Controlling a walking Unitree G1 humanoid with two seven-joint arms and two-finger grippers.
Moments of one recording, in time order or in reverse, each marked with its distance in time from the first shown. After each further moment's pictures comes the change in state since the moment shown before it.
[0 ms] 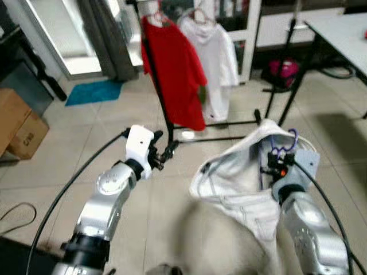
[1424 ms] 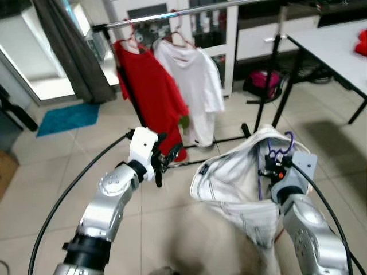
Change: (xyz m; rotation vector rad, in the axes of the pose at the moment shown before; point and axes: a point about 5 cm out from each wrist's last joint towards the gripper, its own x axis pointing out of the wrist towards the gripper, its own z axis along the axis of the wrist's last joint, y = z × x) left arm 0.003 -0.009 0.001 0.006 -0.004 -0.045; right arm -0.002 -0.001 -0.003 -0.008 0.024 0.011
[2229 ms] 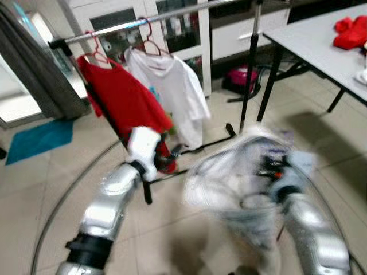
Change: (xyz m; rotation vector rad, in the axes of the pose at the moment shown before) left arm 0.005 -0.006 0.002 -0.004 -0.007 -0.023; right arm -0.001 -0.007 0.003 -0.007 -0.008 -0.020
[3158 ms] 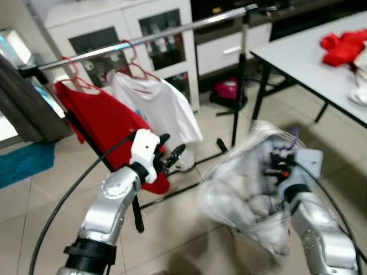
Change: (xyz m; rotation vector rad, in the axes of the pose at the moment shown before) left arm -0.009 0.004 -0.001 0.009 -0.014 0.024; right arm 0.000 -0.006 0.009 -0.079 -0.022 0.020
